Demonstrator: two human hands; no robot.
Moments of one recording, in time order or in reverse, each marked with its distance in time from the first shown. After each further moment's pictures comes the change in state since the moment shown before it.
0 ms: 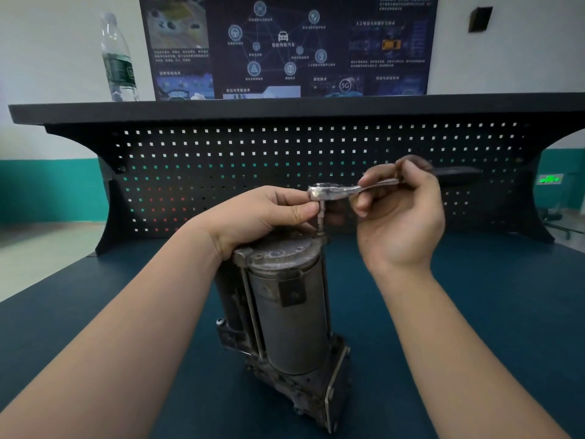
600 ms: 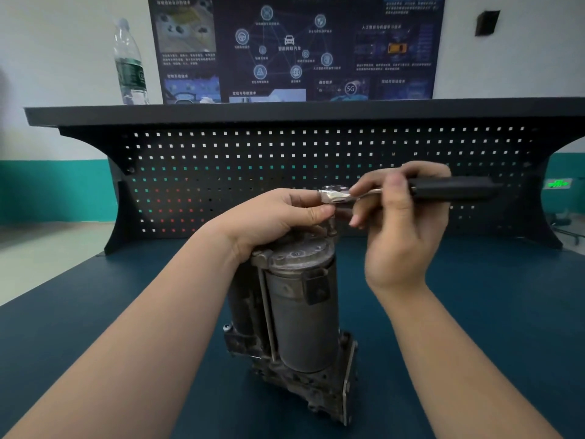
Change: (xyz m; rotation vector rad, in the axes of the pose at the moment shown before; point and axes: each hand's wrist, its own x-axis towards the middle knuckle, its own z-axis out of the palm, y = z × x) left_hand 0.002 0.001 0.006 0.032 0.038 0.024; right_hand -0.012 0.005 0.003 -0.401 -0.234 -0.439
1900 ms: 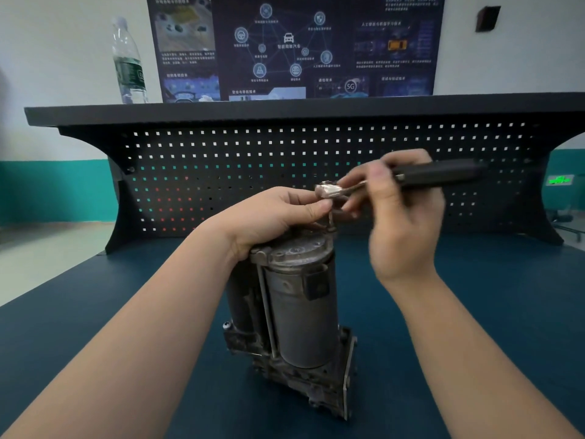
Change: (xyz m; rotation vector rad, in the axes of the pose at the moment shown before) left_hand -0.001 -0.001 0.002 -0.019 0.026 -0.033; right_hand 0.007 -0.003 -0.005 -0.139 -0.110 0.042
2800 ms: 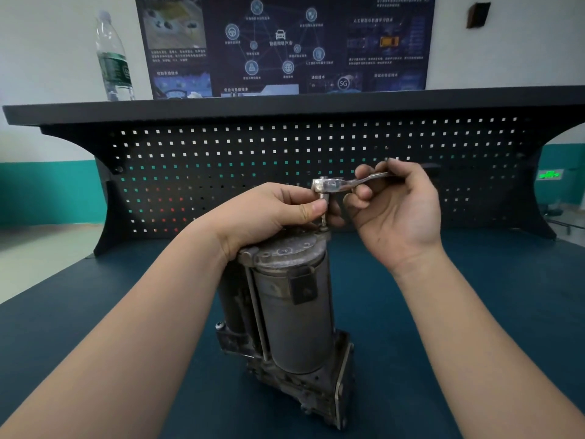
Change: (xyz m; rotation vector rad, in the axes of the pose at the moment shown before) left_hand 0.003 0.002 0.004 0.028 -0.012 0.019; right_hand 0.018 0.014 -0.014 0.782 0.316 0.798
